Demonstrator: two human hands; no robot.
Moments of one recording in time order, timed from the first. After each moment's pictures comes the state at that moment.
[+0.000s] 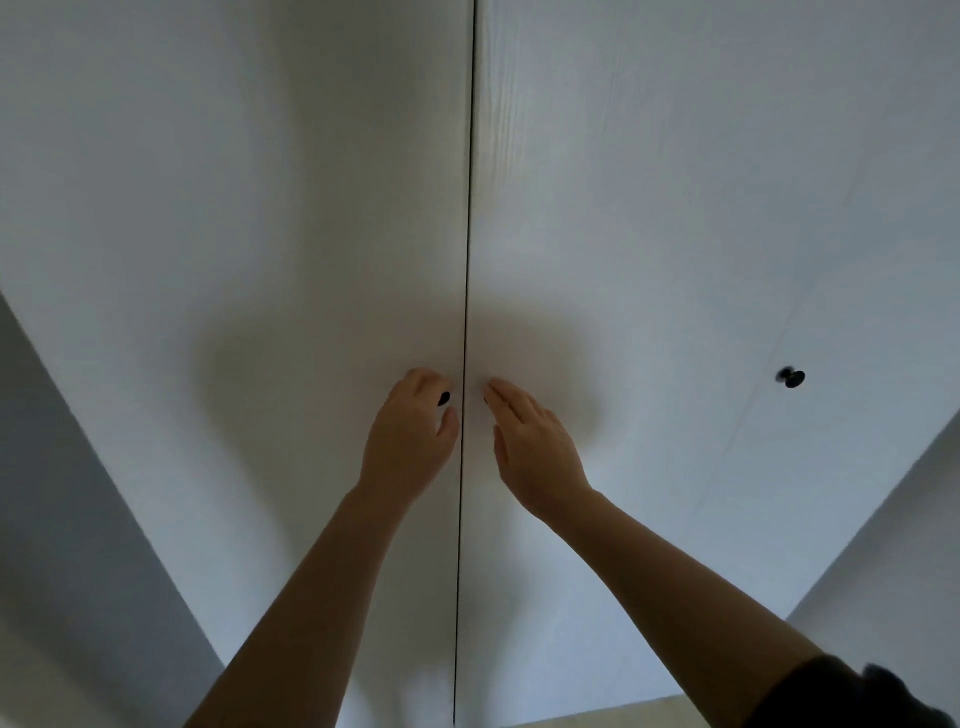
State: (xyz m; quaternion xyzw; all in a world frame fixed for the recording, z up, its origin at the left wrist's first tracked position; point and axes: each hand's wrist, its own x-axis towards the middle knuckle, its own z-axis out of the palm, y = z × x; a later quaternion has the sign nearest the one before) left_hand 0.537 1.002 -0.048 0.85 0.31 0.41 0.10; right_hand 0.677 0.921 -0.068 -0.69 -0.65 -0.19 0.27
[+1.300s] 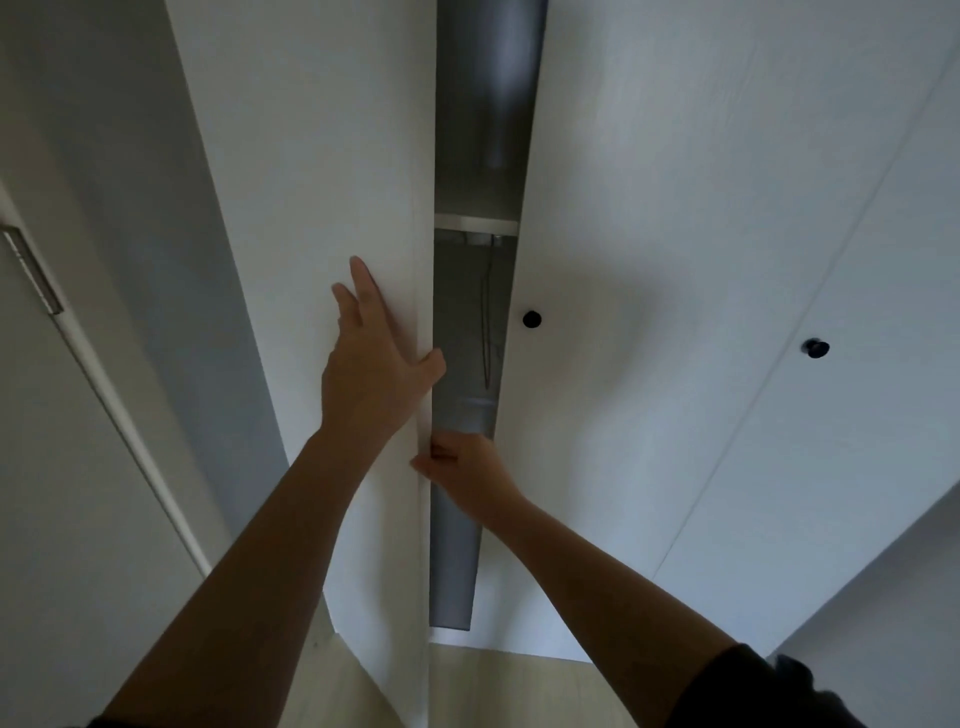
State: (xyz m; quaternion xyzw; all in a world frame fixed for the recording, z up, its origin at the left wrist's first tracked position) left_hand 0.444 0.876 -0.019 0.71 0.54 0.44 0.07; right_hand 0.559 0.821 -0.101 -0.61 -0.64 0.28 0.37
